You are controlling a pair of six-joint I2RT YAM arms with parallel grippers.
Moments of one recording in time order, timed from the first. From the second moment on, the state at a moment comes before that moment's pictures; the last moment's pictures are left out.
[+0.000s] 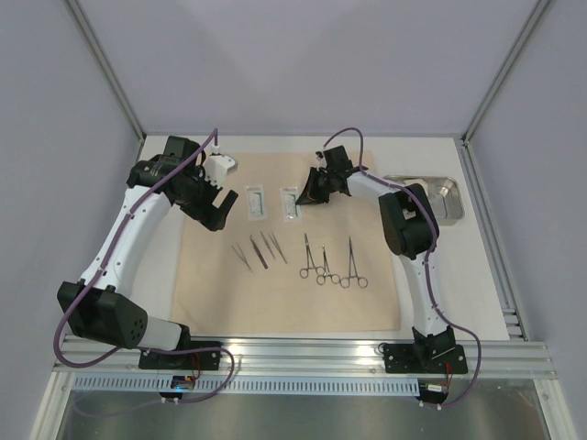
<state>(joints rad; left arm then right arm) -0.22 1.40 1.47 -1.16 0.19 0.39 0.40 2.36 1.75 -0.27 -0.51 0.63</state>
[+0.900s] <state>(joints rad) -0.22 1.39 1.47 -1.16 0.19 0.39 -0.14 1.71 0.95 0.22 -0.44 0.95</state>
